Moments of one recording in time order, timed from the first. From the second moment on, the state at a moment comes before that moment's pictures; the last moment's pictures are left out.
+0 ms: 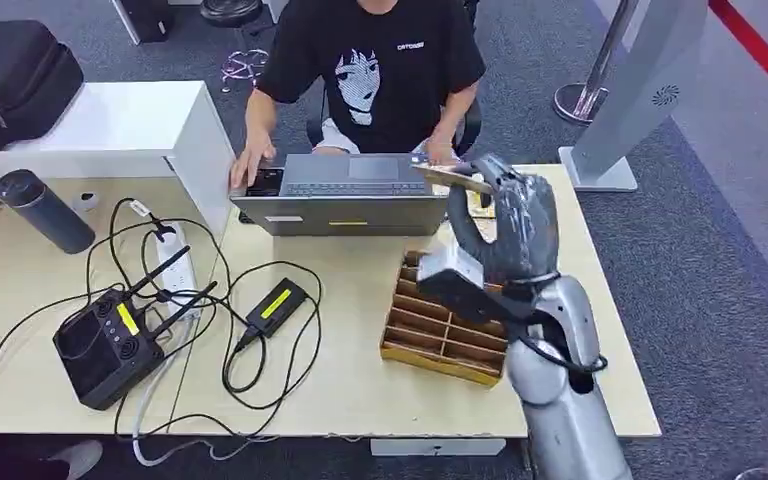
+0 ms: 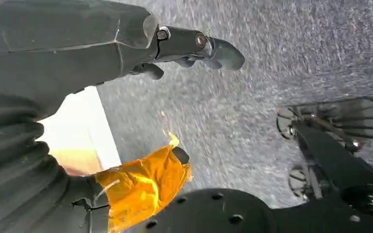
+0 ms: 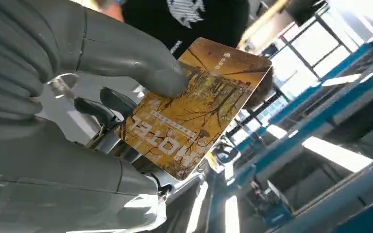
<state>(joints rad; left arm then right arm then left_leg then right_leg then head) -0.02 0.07 -0.16 -0.19 0.09 0.04 0.18 -0.29 0.16 0.33 -1.64 0.91 -0.24 -0.31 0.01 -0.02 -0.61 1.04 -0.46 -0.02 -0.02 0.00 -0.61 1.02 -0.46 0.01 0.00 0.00</state>
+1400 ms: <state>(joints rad) -0.02 0.05 -0.09 -0.19 0.10 0.05 0.18 0.05 -0.17 0.23 -1.43 1.39 -0.17 0.05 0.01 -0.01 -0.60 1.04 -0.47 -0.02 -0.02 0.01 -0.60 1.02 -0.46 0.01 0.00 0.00</state>
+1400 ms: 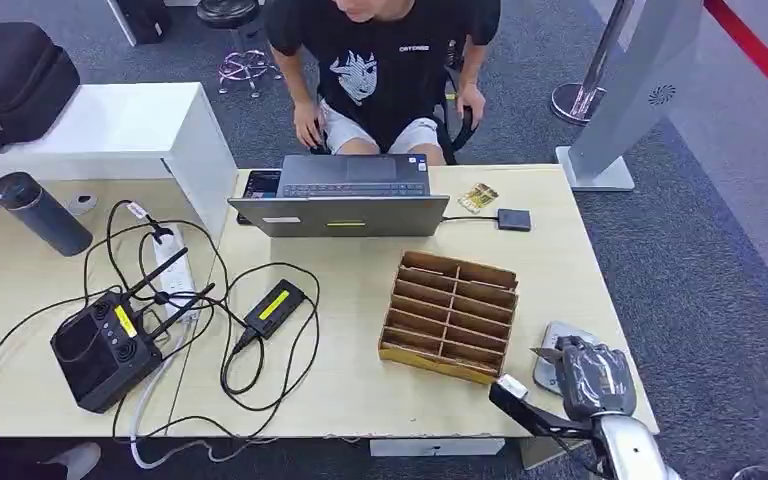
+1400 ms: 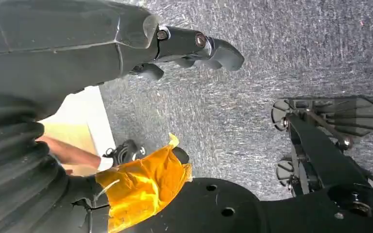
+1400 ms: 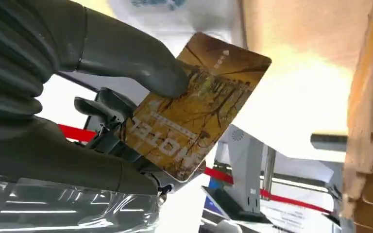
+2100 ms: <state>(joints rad) -0.01 0.05 -0.09 -0.19 0.12 0.06 0.19 0.04 -0.12 0.21 -1.44 1.43 -0.26 0.01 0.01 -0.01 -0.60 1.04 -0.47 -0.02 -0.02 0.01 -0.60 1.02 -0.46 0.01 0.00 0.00</state>
